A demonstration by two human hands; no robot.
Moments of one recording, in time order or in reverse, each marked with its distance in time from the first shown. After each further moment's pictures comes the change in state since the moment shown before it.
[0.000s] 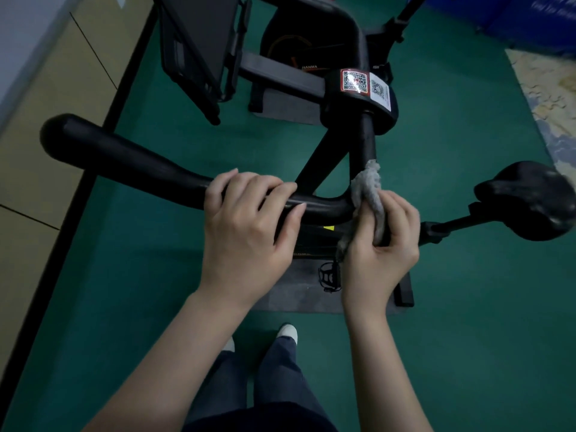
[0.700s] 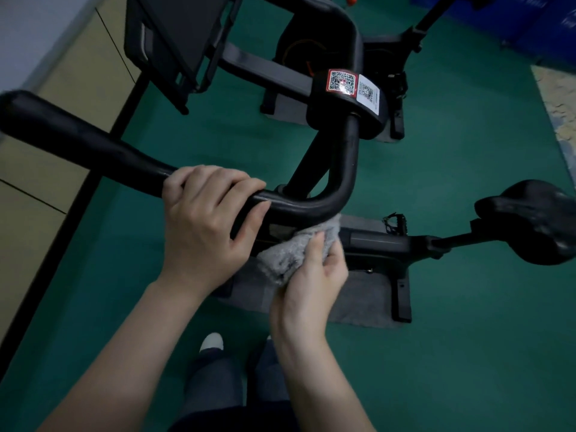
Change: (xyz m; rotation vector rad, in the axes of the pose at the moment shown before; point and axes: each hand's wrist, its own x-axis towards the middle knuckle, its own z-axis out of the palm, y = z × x) left_hand -0.003 -0.006 0.017 0.102 0.111 0.036; right_hand -0.034 -0.016 0.005 0.723 -0.141 0.870
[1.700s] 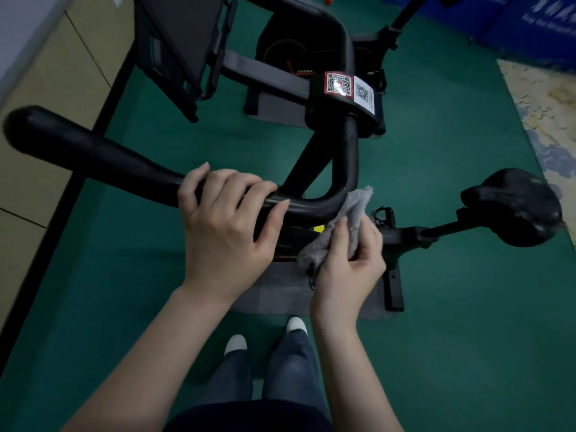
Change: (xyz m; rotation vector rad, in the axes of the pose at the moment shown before) left_hand 0.004 0.006 -0.005 -0.016 -0.016 -0.049; right_hand 0.019 -0.011 -0.012 -0.472 0.123 -0.473
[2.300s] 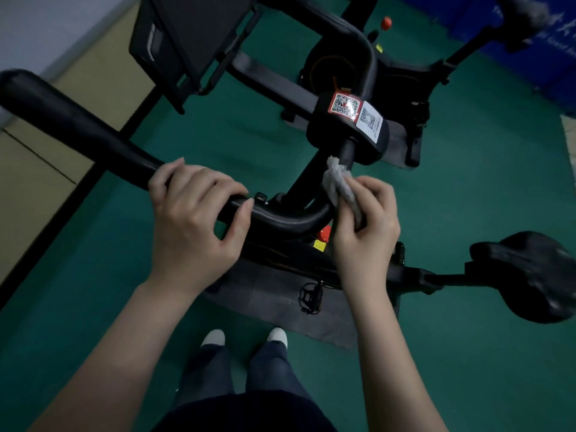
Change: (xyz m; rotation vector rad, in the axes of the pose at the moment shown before) left_hand 0.002 0.021 0.007 0.041 0.063 -0.179; right_hand 0.111 -0.011 -0.015 -0.342 -0.491 -0.571
